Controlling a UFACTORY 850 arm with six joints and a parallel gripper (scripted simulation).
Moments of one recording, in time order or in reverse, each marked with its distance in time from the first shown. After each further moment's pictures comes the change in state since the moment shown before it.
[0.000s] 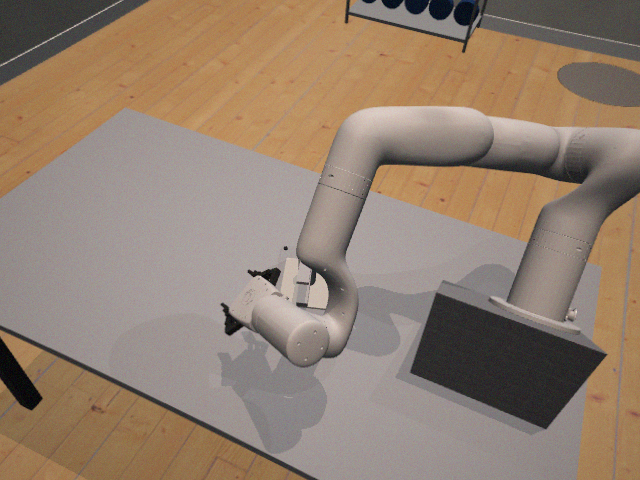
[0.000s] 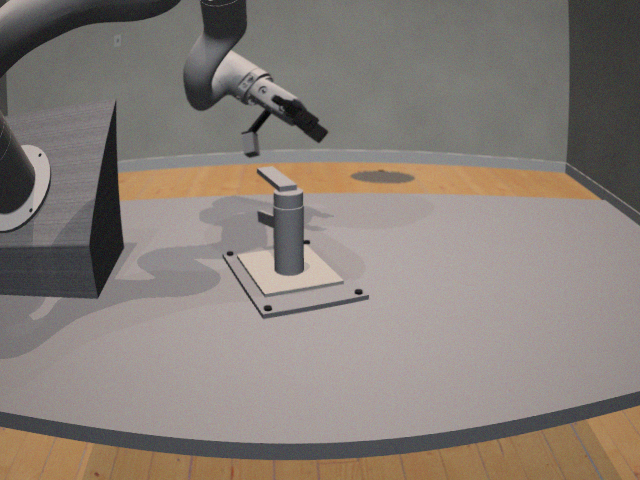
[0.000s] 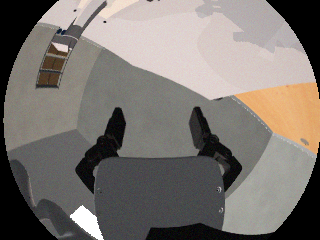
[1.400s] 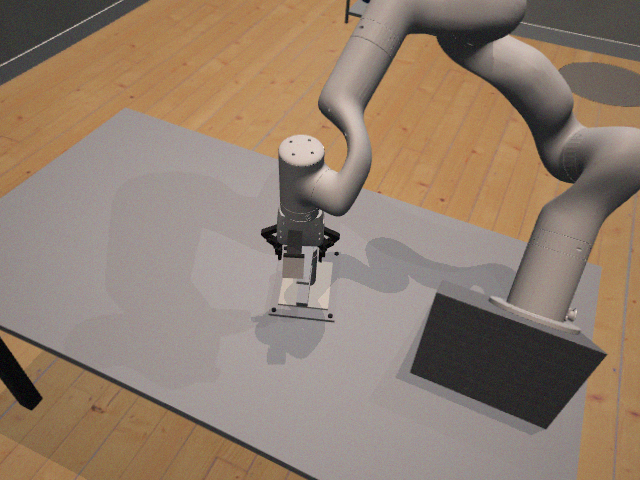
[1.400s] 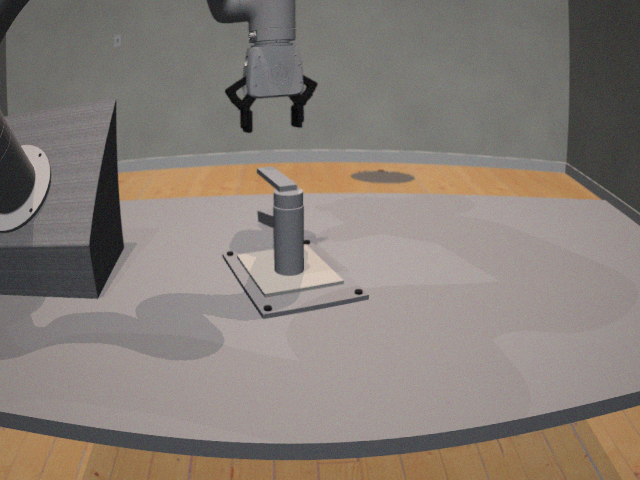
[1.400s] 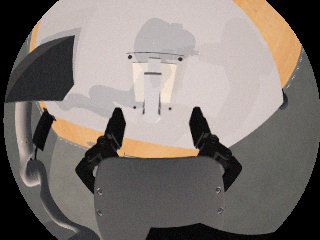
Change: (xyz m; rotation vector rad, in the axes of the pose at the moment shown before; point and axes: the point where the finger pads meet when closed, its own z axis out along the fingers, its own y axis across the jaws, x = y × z) arm 0.048 -0.148 -0.018 0.095 1.039 1.010
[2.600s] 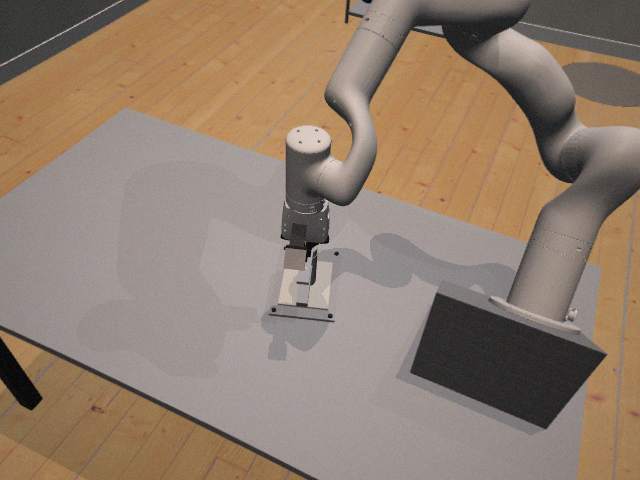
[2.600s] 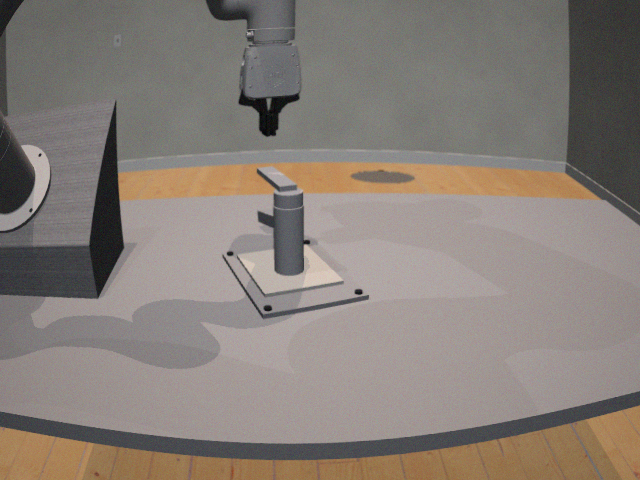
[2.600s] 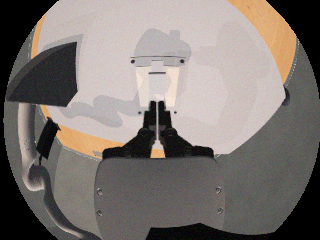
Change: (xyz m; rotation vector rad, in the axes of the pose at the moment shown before) arm -0.006 -0.009 -0.002 -0.005 0.077 0.066
